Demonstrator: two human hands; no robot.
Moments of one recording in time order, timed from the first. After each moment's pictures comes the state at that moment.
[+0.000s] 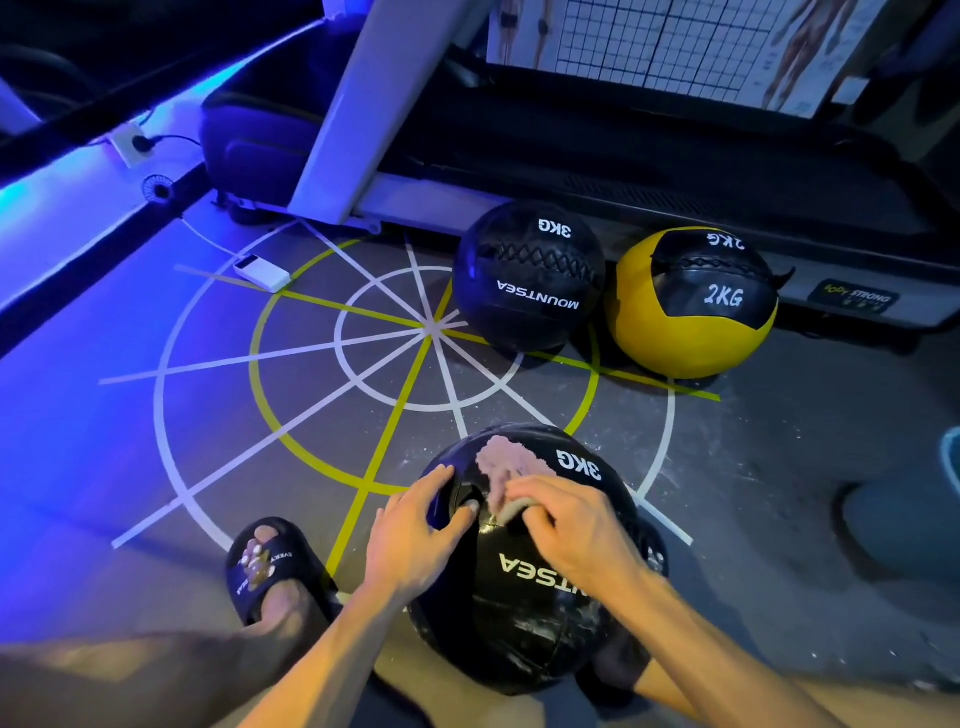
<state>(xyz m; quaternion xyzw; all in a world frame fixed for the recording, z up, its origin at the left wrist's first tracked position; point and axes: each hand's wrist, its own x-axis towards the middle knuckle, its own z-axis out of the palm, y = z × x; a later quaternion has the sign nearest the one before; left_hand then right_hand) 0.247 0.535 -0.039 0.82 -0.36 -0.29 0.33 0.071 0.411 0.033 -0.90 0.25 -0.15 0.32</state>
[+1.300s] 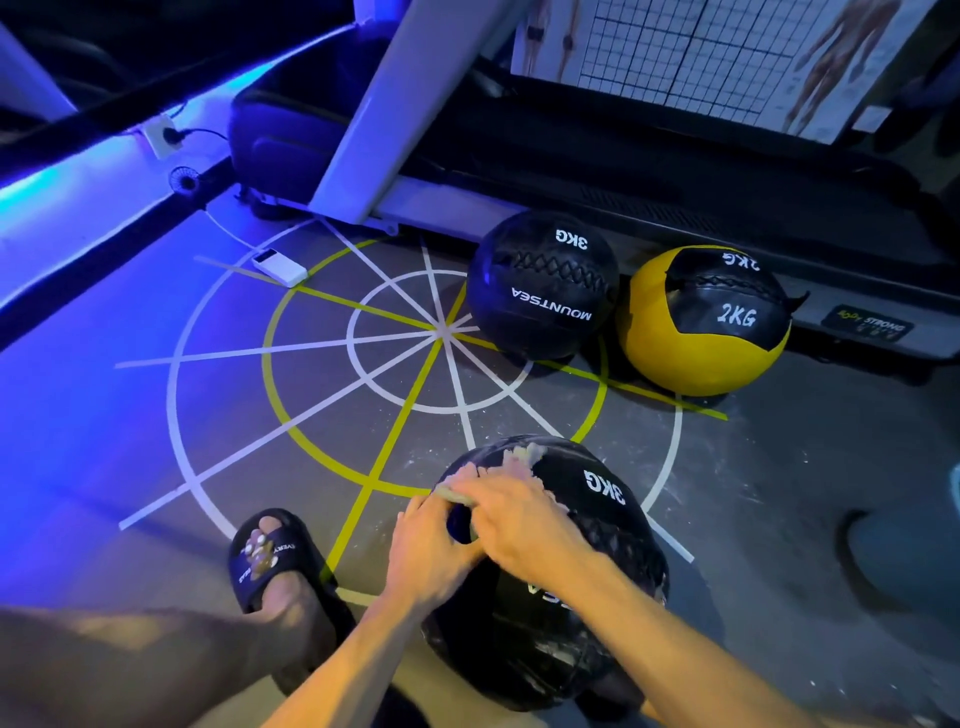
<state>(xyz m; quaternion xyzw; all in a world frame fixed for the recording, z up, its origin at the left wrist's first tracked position) 0.228 0.530 -0.044 0.79 -0.38 -0.29 0.37 0.128 0.423 0.039 -0.93 0.24 0.06 0.27</state>
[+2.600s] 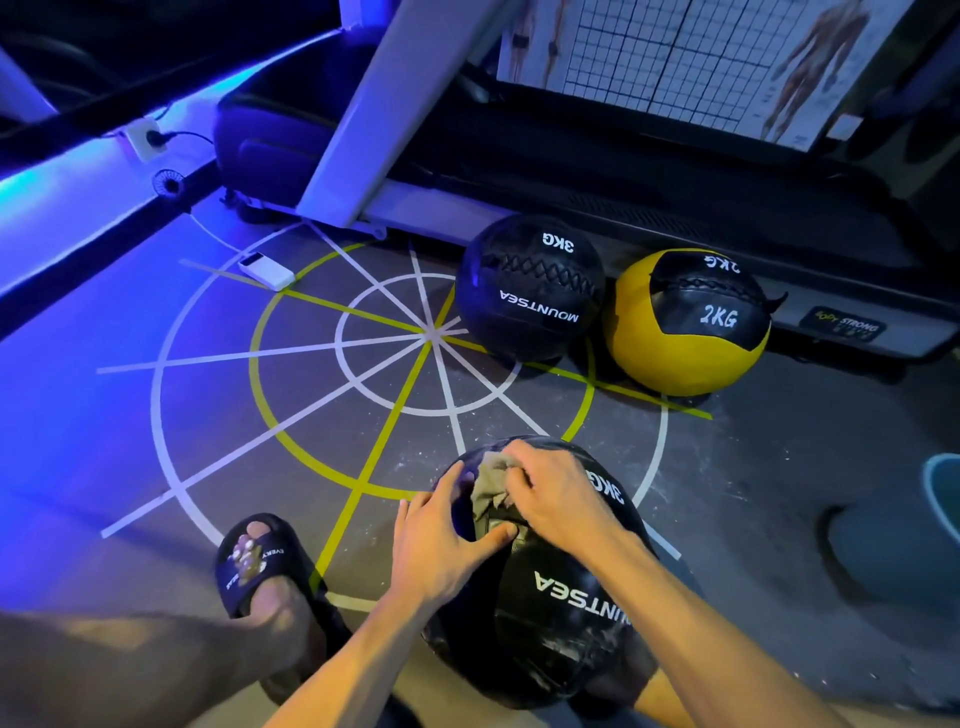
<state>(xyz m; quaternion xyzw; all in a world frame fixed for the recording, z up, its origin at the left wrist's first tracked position) 0.216 0.523 -0.027 0.82 -0.38 -0.24 0.36 0.108 0.392 0.056 -0.92 0.31 -0.03 0.26</state>
